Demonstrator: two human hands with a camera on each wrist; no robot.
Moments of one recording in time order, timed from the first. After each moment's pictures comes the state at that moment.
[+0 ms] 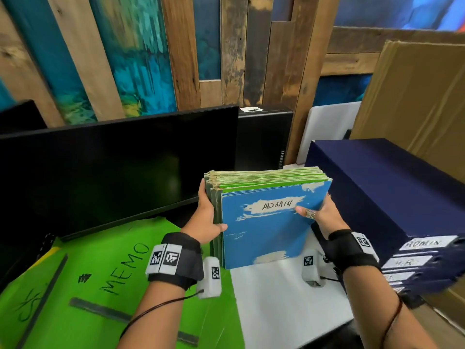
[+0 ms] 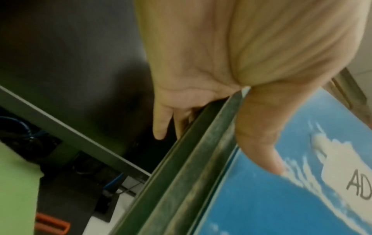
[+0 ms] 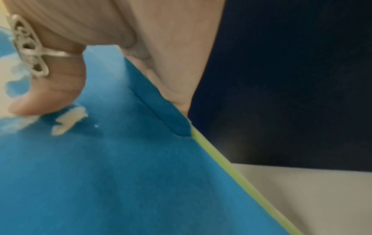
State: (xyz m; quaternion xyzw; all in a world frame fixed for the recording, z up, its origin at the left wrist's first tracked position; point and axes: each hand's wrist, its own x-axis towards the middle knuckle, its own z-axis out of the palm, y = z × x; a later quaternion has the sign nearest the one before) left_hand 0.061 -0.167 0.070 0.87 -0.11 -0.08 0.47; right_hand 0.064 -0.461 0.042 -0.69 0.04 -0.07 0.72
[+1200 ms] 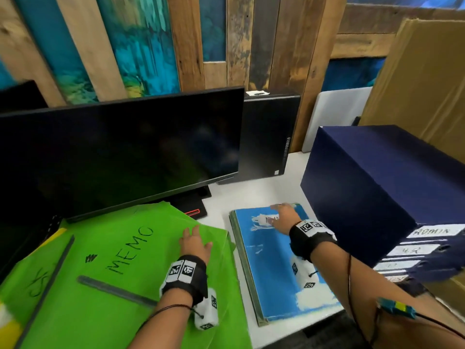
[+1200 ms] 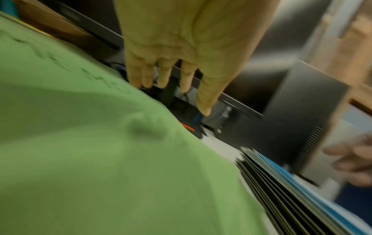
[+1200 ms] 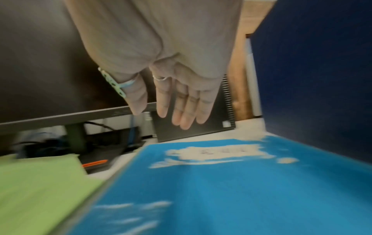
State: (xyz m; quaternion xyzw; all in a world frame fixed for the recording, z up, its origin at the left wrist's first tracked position) left_hand 0.039 -0.147 -0.050 0.94 0.16 -0.06 0.28; right_hand 0.082 -0.383 -0.004 -0.97 0.05 0.13 0.21
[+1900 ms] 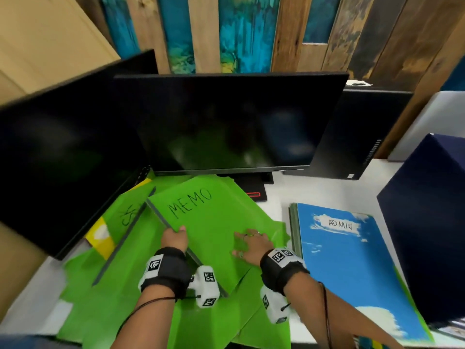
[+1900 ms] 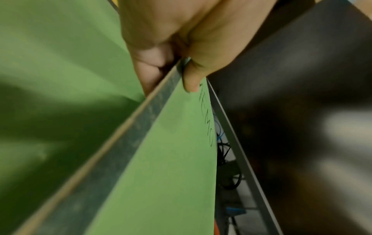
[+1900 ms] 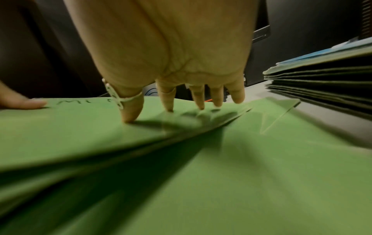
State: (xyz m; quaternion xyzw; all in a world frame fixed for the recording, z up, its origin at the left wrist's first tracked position) left_hand -0.034 -0.002 -0.045 0.72 0.49 0.02 0.50; right_hand 0.022 -0.199 -0.063 -0.93 -0.20 0.29 0.07
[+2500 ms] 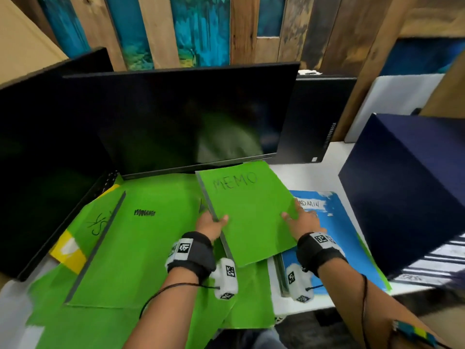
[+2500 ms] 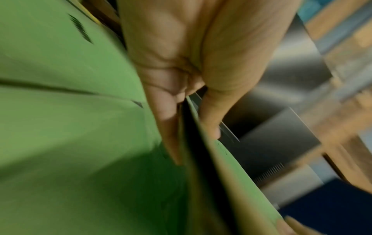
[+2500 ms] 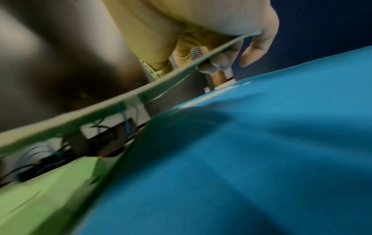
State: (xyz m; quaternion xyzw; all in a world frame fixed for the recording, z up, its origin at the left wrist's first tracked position) left_hand -0.004 -0.107 -0.022 0.81 0.23 -0.11 0.52; right_hand 0.031 -0.338 -0.038 -0.96 0.16 0.11 0.19
